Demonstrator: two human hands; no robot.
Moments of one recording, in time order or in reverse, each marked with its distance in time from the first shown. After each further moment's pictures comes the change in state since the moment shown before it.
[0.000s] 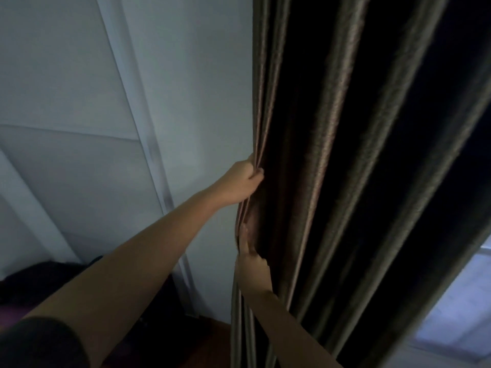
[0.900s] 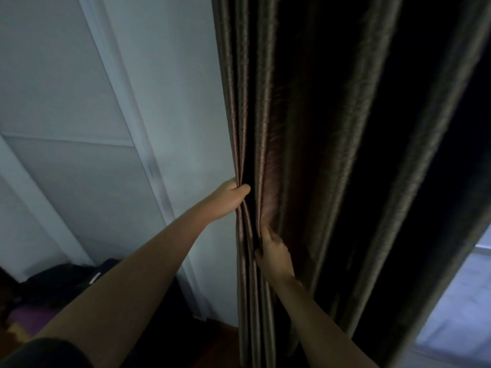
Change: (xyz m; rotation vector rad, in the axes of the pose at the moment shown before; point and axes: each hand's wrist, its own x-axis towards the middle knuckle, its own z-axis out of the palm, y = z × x) left_hand -0.002 -0.015 0.035 -0.282 -0.143 -0.287; right_hand 0.023 0.064 -0.045 0.287 -0.153 0.003
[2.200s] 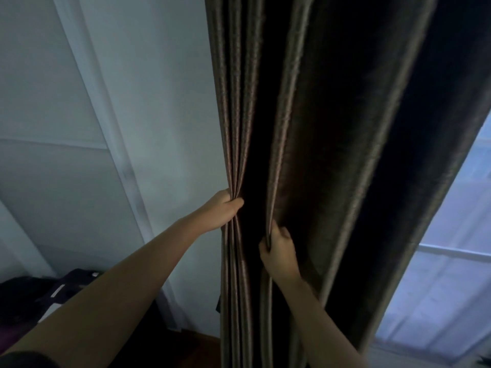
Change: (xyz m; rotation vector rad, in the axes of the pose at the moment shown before) left_hand 0.000 0.008 0.032 0.013 -0.006 0.050; right_hand -0.011 0.023 -0.054 0.086 0.190 0.050
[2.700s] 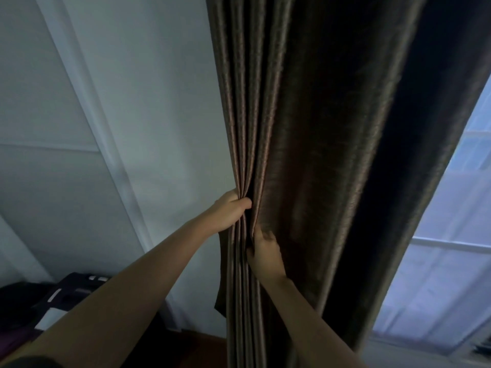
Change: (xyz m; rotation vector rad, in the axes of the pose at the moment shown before) left_hand 0.005 0.013 0.022 -0.102 -0.048 -0.023; right_hand 0.000 0.002 0.020 -0.137 -0.099 -0.002
